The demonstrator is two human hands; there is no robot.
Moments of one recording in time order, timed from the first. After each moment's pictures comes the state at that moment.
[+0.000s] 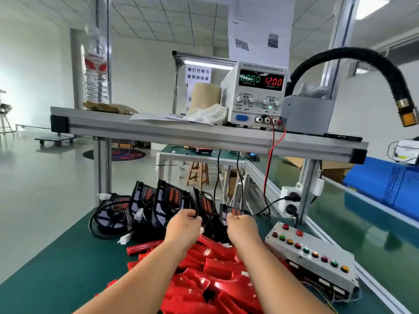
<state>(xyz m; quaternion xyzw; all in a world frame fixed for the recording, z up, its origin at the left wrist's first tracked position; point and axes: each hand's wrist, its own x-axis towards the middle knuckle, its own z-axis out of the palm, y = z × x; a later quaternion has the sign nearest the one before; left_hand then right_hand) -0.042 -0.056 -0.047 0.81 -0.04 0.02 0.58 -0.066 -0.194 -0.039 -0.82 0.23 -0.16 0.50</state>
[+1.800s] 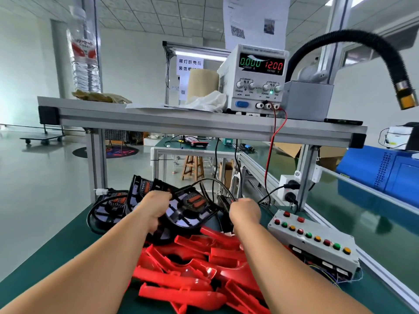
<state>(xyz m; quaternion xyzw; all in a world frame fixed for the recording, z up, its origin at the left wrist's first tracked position) 0.024 -0.002 -0.038 0.71 0.04 -0.09 0.70 -0.033 -0.196 -0.044 -0.80 0.29 -0.19 0.49</state>
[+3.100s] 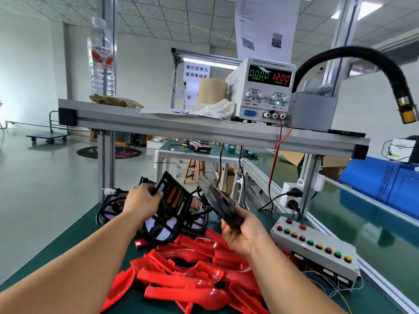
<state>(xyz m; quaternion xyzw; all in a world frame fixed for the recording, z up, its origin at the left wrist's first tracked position) 0.025 0.049 -0.035 0.89 -0.01 0.15 0.44 -0.072 -0.177 -0.045 -0.40 0.19 0.00 0.90</state>
